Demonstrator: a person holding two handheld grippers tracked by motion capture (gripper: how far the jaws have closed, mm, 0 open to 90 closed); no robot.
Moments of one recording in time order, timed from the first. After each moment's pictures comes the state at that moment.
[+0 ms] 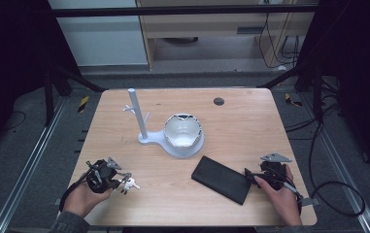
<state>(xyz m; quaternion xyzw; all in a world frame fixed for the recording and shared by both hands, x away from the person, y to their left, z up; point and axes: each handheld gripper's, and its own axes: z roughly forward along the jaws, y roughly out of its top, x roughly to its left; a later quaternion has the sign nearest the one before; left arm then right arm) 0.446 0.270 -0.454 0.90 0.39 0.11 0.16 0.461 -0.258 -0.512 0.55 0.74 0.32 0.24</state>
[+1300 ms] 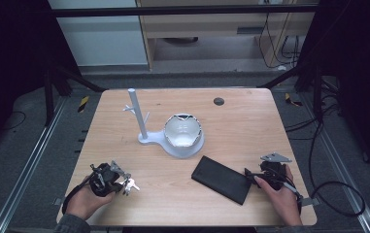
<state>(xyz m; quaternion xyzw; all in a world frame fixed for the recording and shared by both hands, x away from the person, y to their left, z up) 0.444 0.265 -0.468 0.91 0.38 0.10 0.15 0.461 -0.258 -0.512 0.54 0.74 0.32 0.24</state>
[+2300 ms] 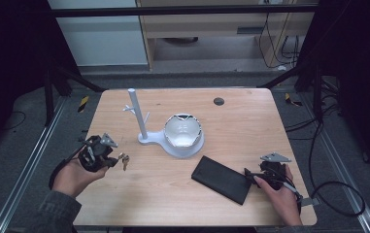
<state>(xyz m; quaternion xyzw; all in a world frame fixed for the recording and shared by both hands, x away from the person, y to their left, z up) 0.472 0.261 -0.359 0.91 0.36 0.14 0.18 0.461 -0.258 -0.512 0.55 0.74 0.32 0.24</state>
